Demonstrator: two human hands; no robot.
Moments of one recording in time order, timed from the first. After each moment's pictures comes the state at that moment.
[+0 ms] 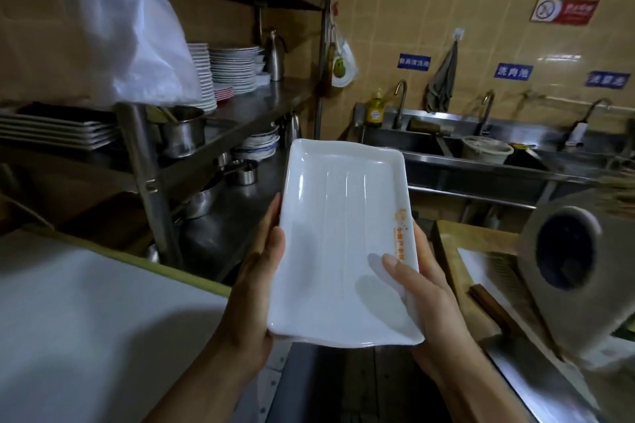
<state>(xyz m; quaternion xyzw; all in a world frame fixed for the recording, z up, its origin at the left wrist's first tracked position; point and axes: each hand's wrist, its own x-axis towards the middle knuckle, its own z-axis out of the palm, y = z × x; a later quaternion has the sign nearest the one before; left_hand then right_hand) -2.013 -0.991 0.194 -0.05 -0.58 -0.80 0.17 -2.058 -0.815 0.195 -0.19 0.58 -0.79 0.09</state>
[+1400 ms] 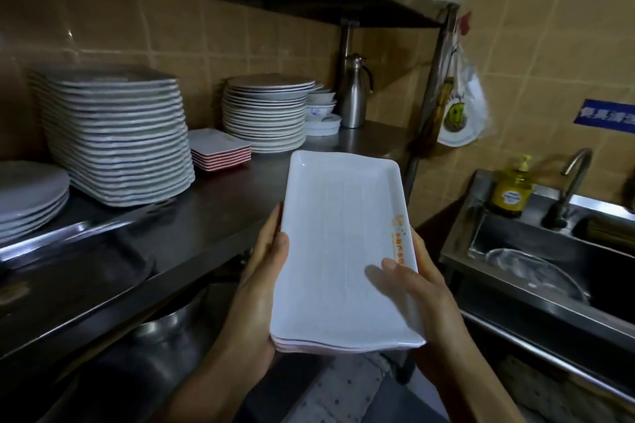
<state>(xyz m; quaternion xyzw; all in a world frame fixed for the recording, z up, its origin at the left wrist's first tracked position) -2.622 -1.127 0.214 0.08 -0.55 -0.76 0.33 -2.741 -0.997 0.207 -0.29 0.51 -0.77 0.26</state>
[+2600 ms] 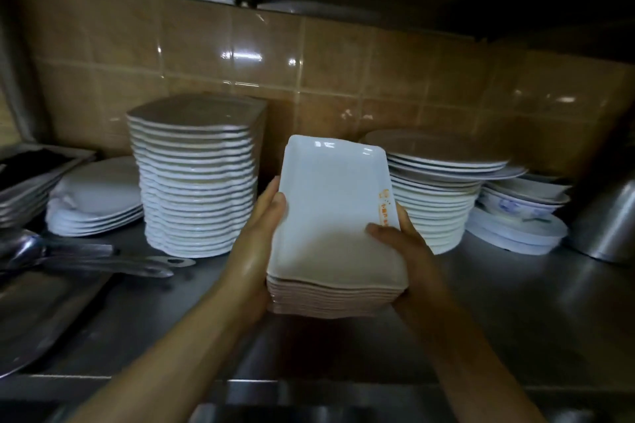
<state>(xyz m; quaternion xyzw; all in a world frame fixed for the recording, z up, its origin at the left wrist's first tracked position) -2.843 -1.336 0.271 0.30 -0.44 -0.57 0.63 -3.017 -1.338 0.264 -0.44 0.34 -0.60 0.58</state>
